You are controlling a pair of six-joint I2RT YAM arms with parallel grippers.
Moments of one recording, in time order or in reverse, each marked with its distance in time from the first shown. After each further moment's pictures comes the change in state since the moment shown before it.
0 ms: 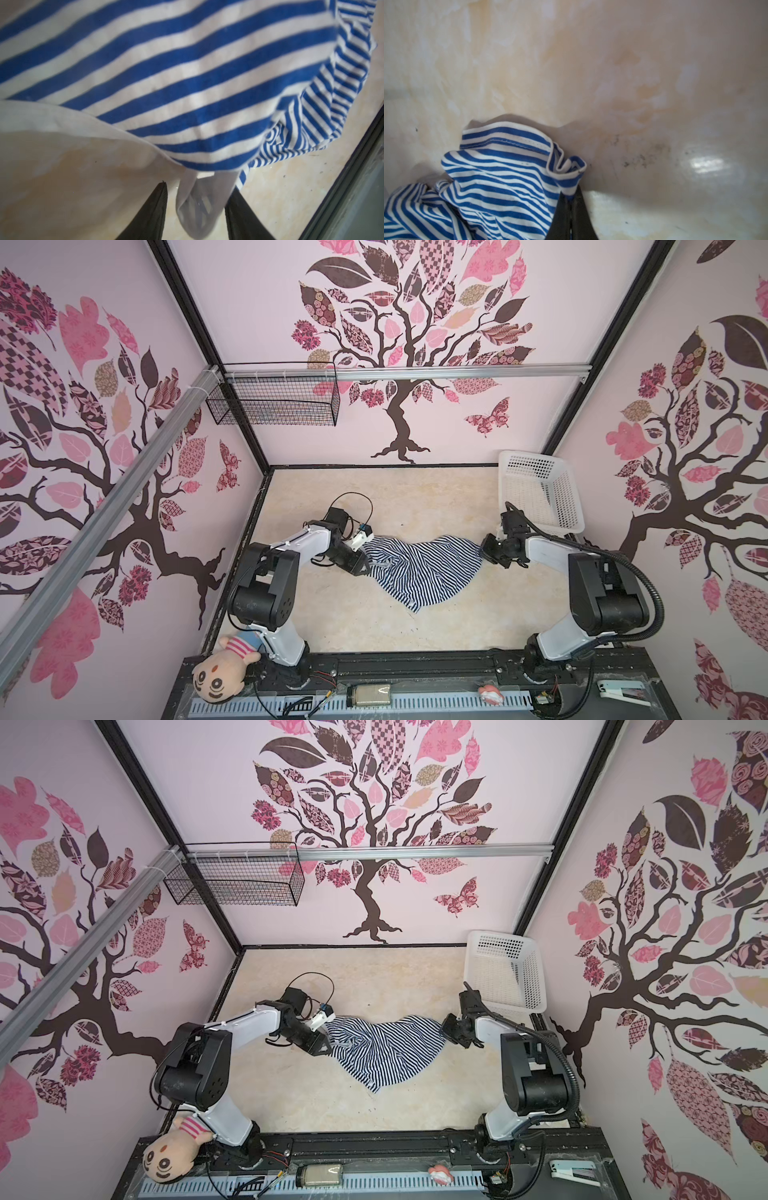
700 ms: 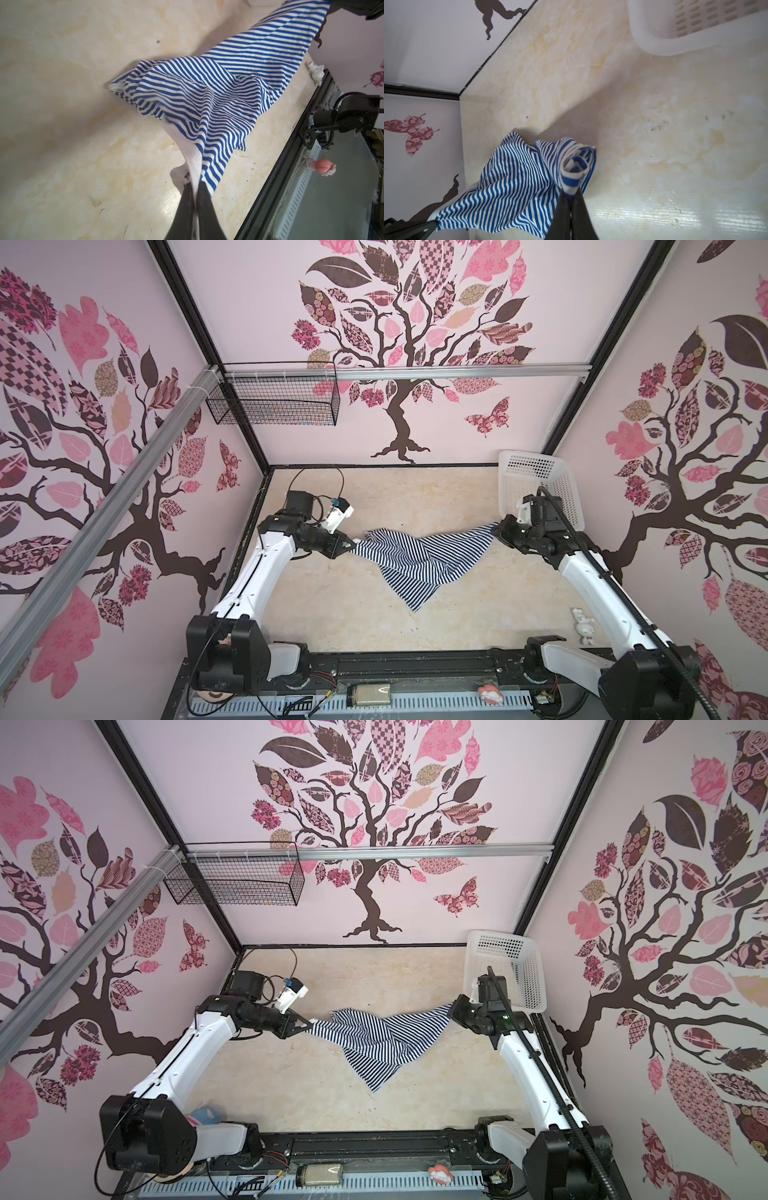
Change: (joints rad) left arm 0.180 -0.431 0.124 -0.241 0.196 0.023; right arm 0.002 -0.488 0.187 -0.328 -0.052 0.013
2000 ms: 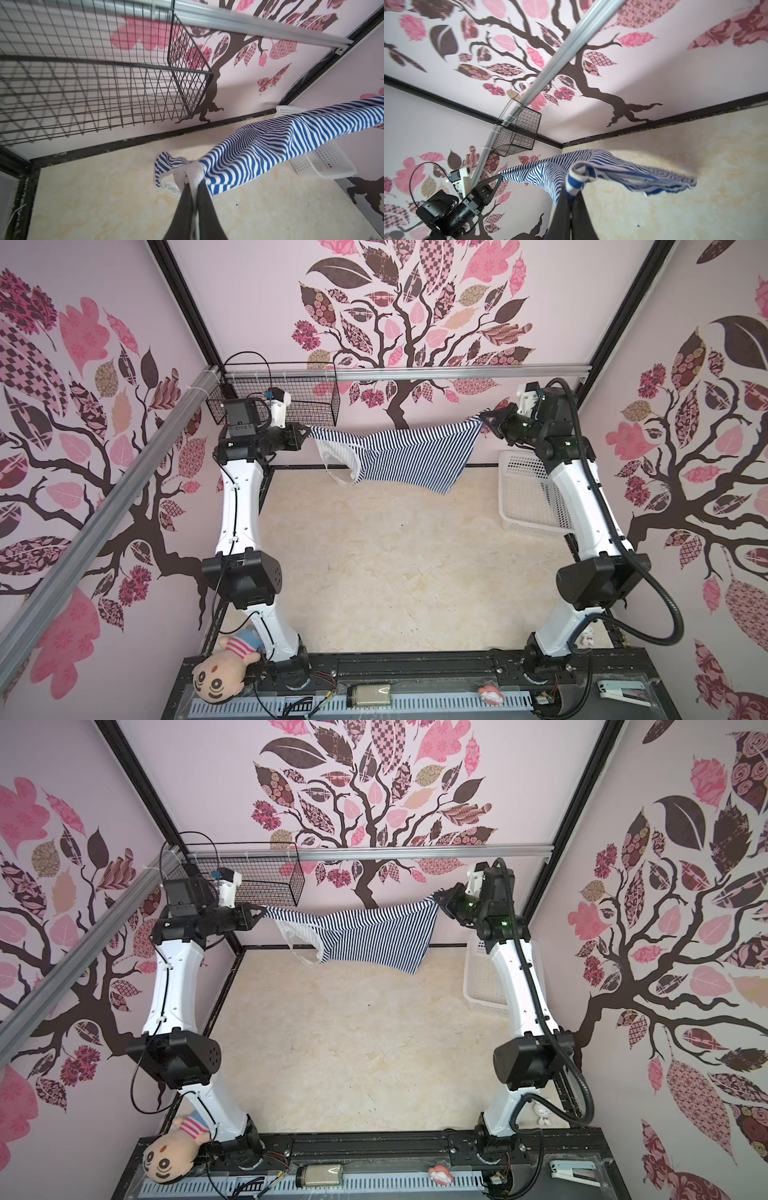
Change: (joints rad) left arm 0.260 0.515 1.011 0.187 -0.043 -0.332; right arm 0.011 0.588 0.995 0.158 -0.207 0.154
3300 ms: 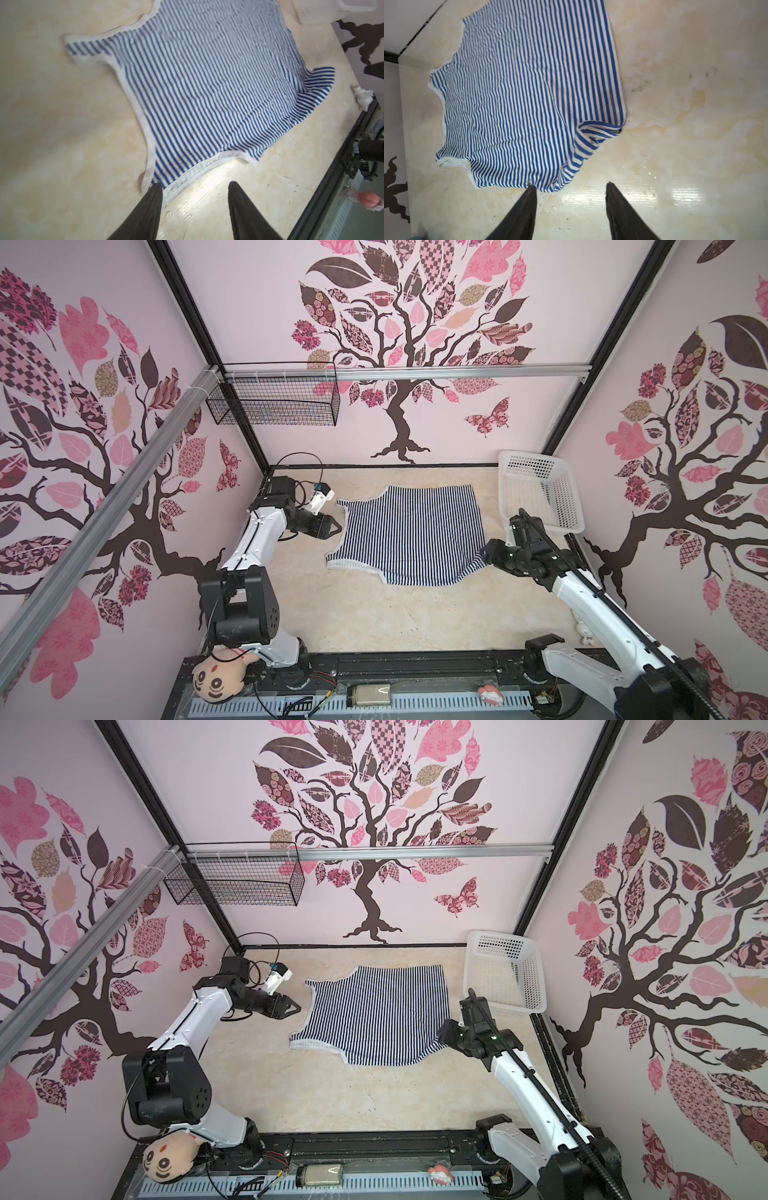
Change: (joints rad) left arm -0.150 -0.245 -0.856 -0.146 0.001 0.432; right arm 0.195 -0.689 -1.178 -0.177 0.425 -0.185
